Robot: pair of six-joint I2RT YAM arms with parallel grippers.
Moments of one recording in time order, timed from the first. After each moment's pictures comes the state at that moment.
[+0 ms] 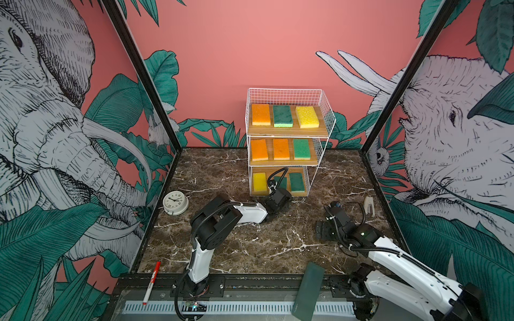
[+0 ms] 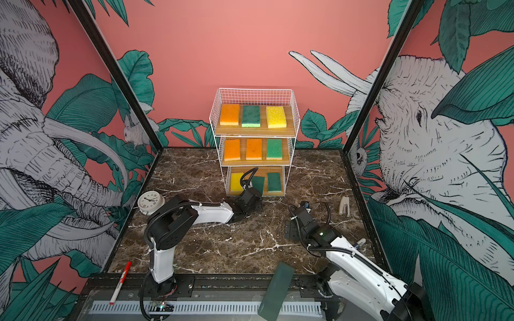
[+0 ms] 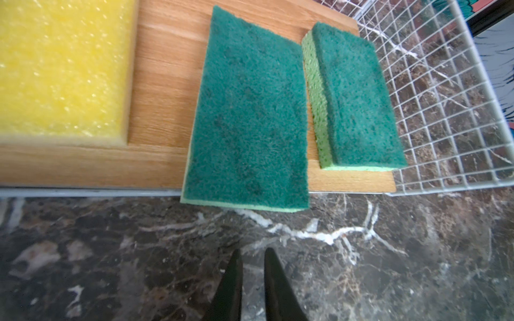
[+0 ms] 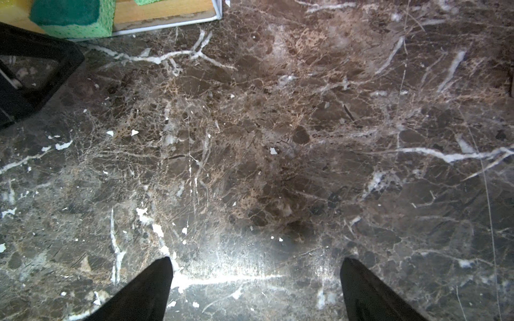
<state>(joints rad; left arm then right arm) -0.91 1.98 1.11 0.09 -0.34 -0.84 0.64 0.88 0.58 -0.75 0.26 0.64</state>
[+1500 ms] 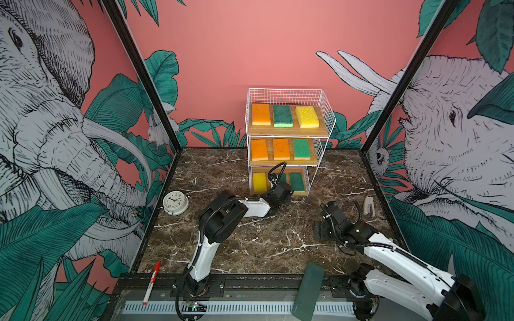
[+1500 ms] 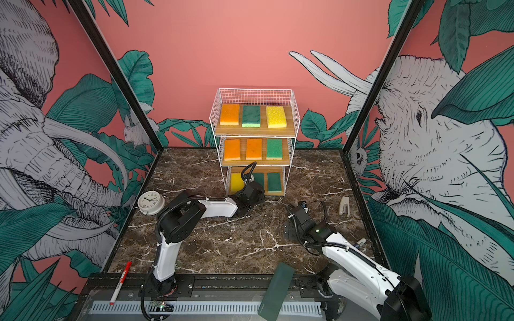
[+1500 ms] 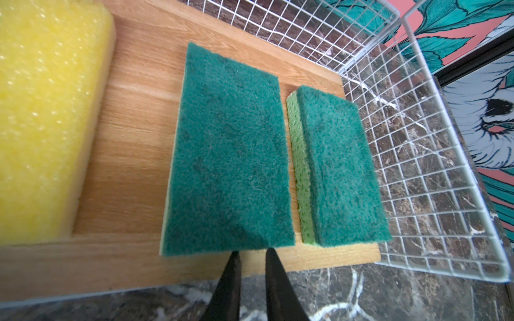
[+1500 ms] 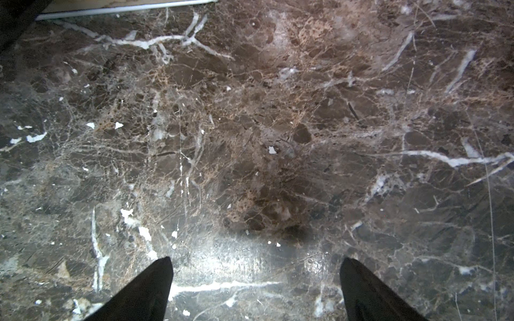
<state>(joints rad) -0.86 2.08 1.23 0.19 -0.34 -0.84 0.64 0.95 0.58 -0.73 0.26 0.61</state>
